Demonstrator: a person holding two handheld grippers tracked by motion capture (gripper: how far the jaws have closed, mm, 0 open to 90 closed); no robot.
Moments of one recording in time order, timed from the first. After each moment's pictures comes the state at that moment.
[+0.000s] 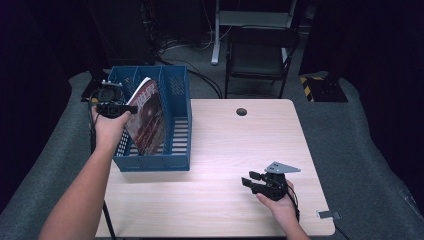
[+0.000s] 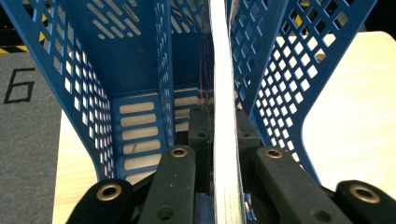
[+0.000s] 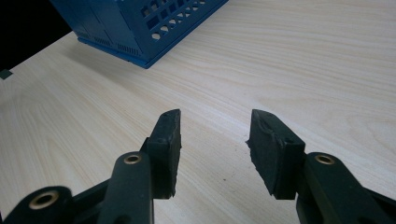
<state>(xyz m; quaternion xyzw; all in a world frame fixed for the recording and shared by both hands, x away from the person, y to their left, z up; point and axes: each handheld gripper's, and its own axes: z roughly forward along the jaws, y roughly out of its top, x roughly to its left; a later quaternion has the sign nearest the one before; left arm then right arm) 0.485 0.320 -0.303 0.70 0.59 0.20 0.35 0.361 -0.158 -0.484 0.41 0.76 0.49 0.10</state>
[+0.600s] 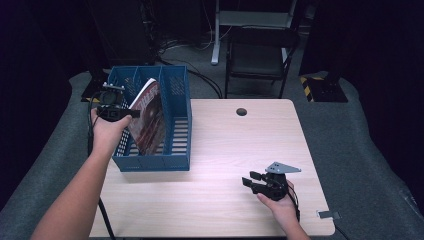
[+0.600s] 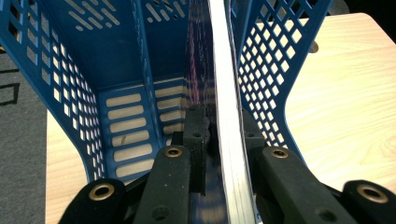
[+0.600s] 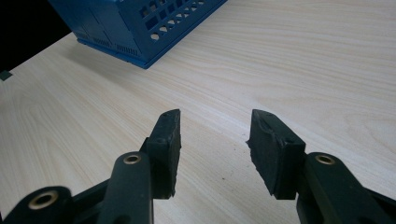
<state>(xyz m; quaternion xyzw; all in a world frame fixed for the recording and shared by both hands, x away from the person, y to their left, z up) 0.473 0.314 -0.299 0.72 0.57 0.18 0.34 0.360 -0.160 -0.484 0.42 0.76 0.49 0.10</state>
